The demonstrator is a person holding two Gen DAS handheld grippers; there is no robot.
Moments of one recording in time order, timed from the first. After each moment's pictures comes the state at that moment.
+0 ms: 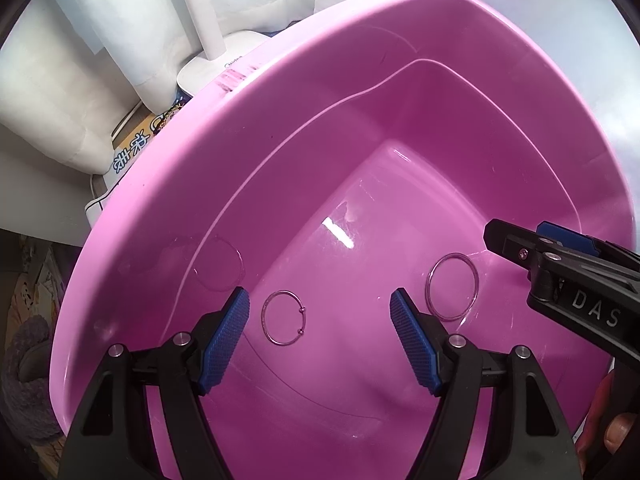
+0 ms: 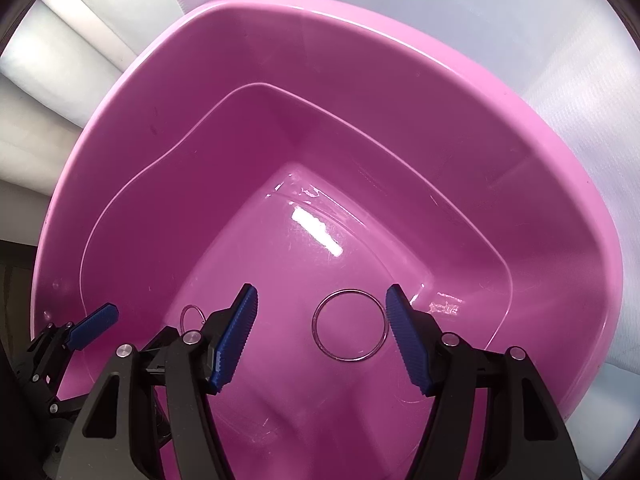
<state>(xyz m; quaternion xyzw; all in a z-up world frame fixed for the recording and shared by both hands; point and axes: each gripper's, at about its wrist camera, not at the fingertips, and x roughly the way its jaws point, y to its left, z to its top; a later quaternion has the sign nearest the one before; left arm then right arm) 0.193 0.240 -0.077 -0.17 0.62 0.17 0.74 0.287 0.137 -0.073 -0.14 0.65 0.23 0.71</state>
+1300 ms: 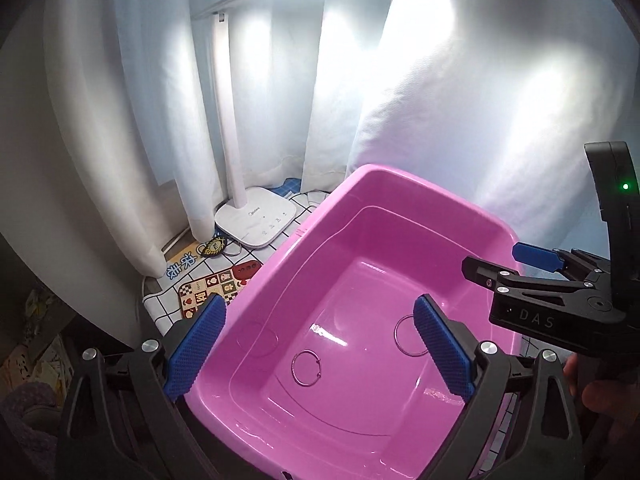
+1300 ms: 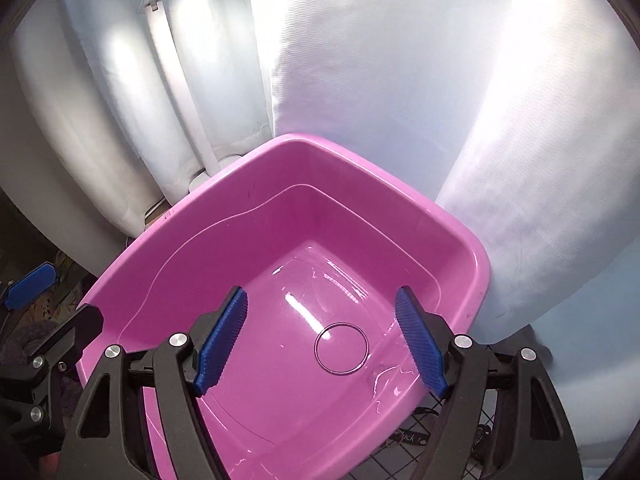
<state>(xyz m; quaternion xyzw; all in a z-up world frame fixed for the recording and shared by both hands) 0.081 0.210 0.055 -0.09 0.39 0.15 0.90 0.187 0.088 0.038 -0.12 0.45 0.27 0.84</state>
